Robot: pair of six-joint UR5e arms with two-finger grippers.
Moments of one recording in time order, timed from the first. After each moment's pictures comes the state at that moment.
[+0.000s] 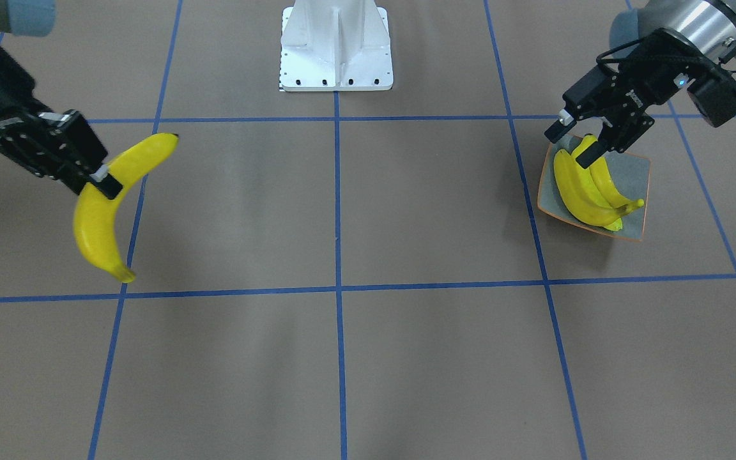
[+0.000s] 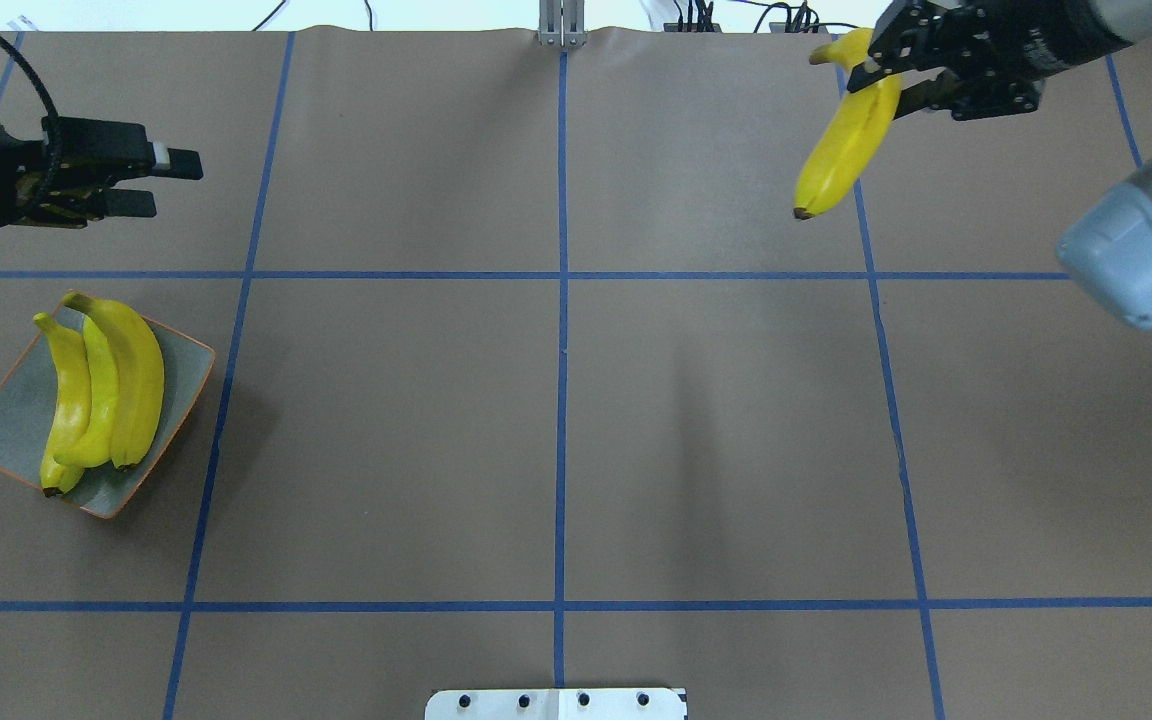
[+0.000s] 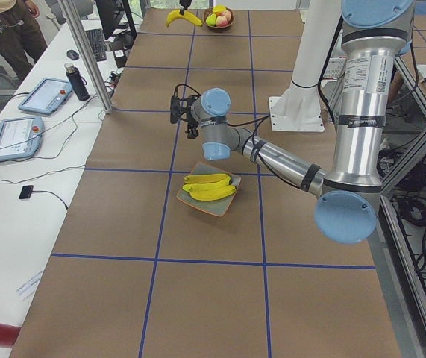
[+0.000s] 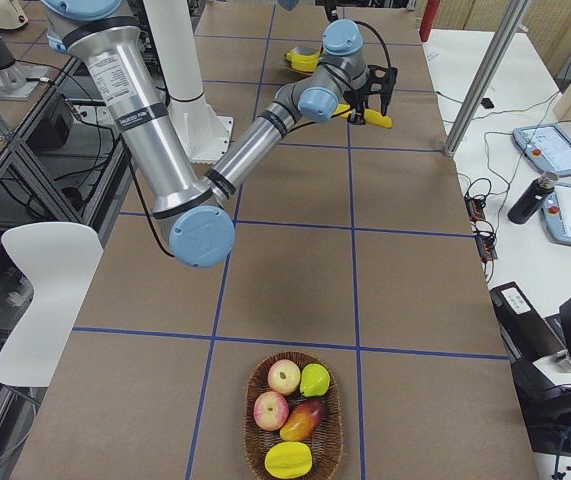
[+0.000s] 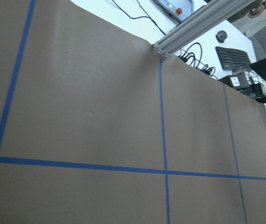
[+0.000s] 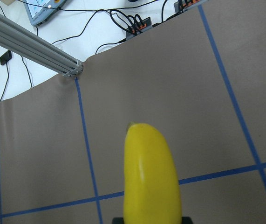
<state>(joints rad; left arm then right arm) -1.00 -1.77 -1.92 -2.60 -2.17 -1.50 1.04 -1.10 1.96 -1.31 2.20 1.42</state>
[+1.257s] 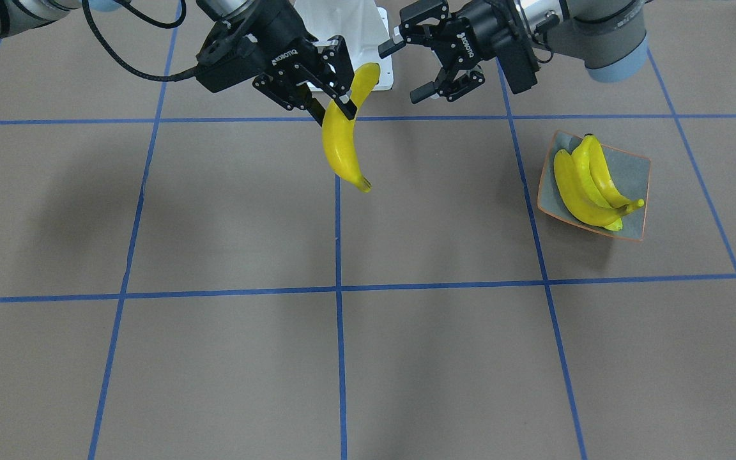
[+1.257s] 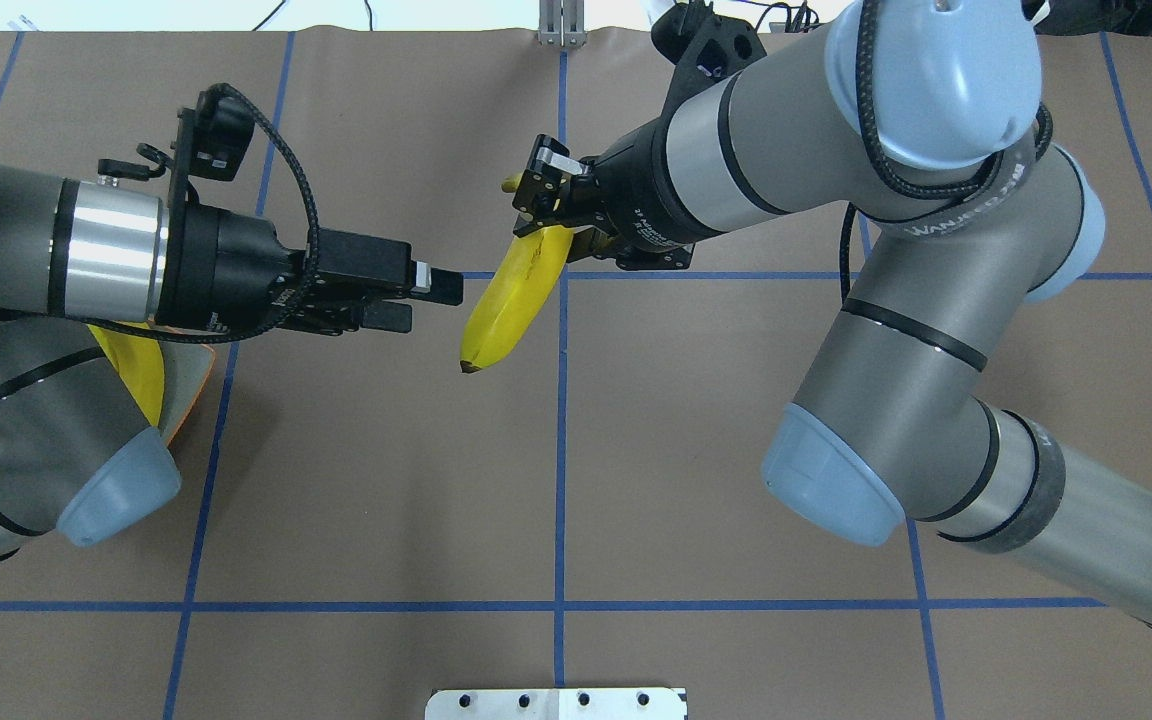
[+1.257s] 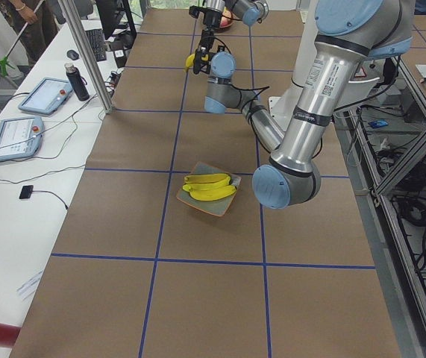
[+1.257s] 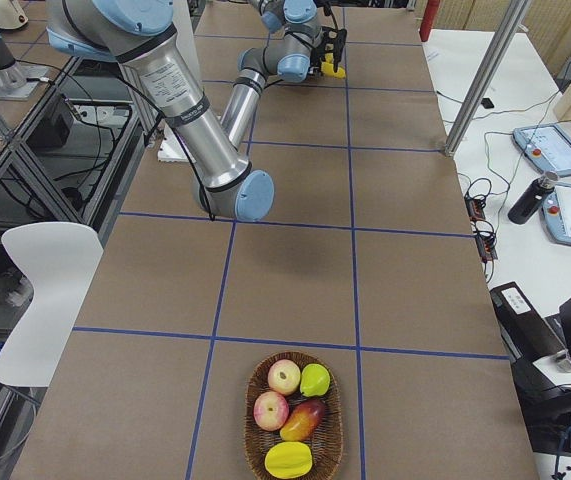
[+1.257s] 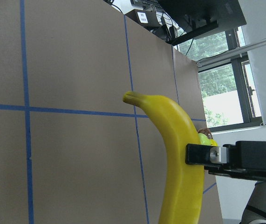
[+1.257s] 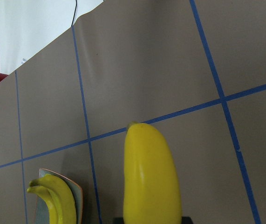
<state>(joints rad) -0.71 -1.97 -1.91 -2.67 -2.17 -1.59 0.66 -0.86 1.95 -1.31 1.97 1.62</state>
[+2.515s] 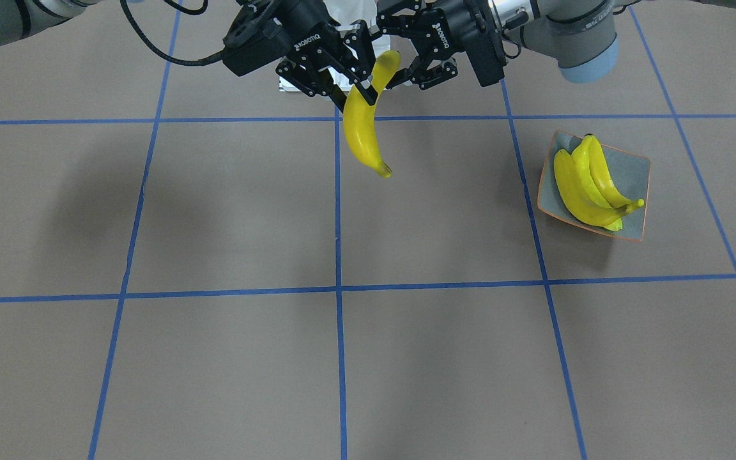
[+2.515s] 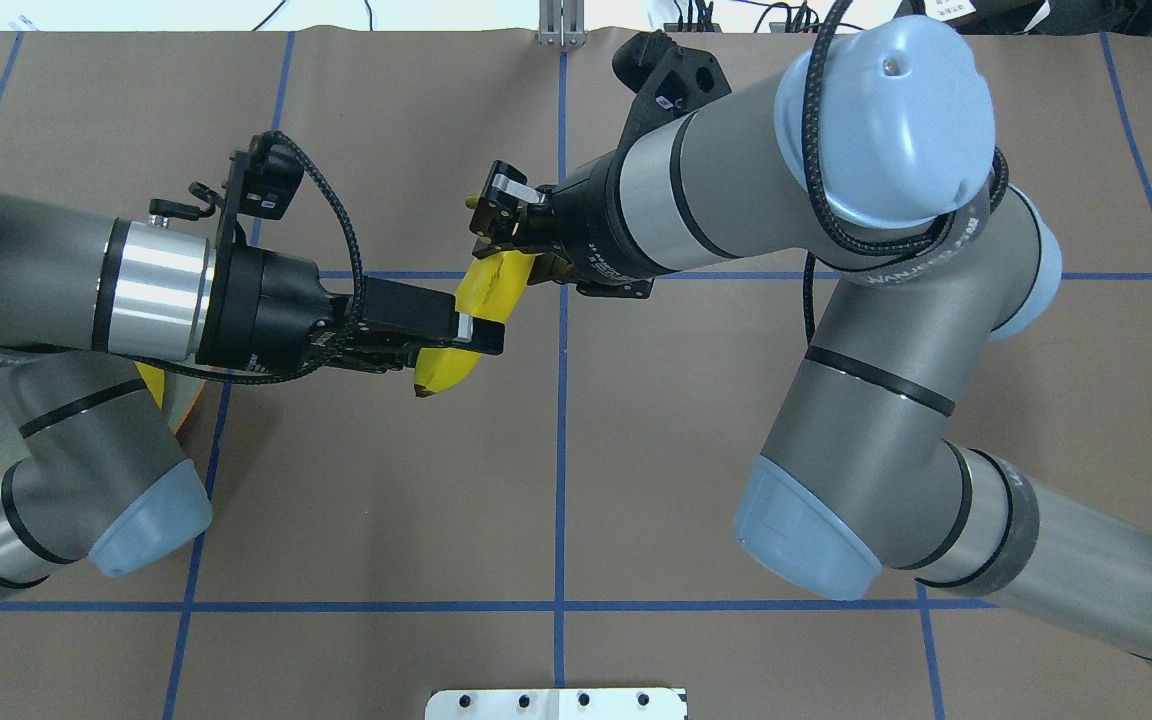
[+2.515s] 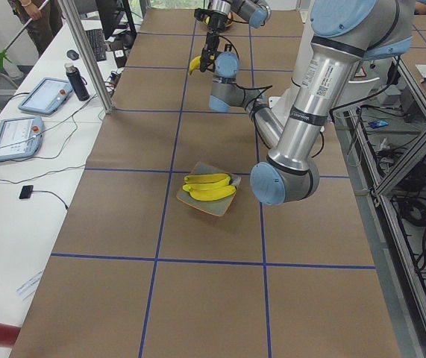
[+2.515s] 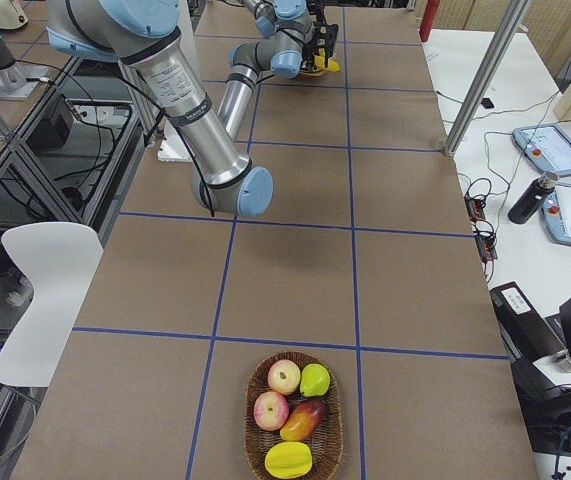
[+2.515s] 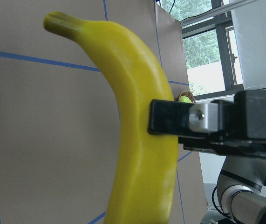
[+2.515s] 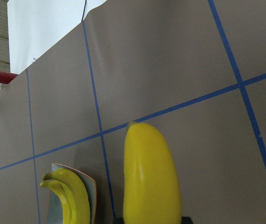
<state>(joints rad) -0.66 -2.00 -1.90 -2.69 -2.16 -1.59 0.61 -0.84 1.96 -1.31 1.90 1.66</state>
